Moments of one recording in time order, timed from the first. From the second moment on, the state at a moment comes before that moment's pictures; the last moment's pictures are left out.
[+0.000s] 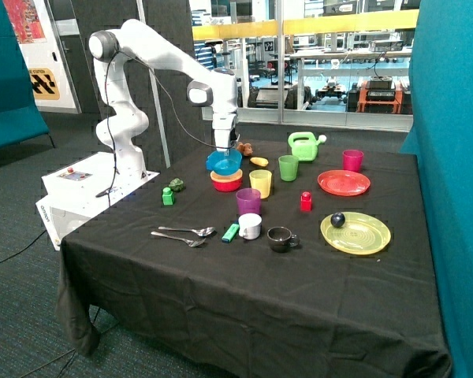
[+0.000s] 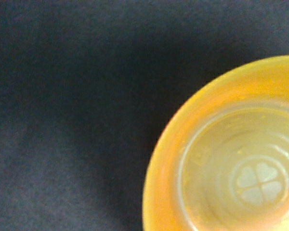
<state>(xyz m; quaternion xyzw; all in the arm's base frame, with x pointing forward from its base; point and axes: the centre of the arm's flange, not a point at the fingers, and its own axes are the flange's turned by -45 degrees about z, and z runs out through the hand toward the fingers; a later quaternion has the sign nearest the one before) 0.511 -0.007 0.389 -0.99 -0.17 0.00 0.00</state>
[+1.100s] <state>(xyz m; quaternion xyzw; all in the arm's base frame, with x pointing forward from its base) 0.504 0.009 0.364 -0.98 -0.18 0.00 0.00</state>
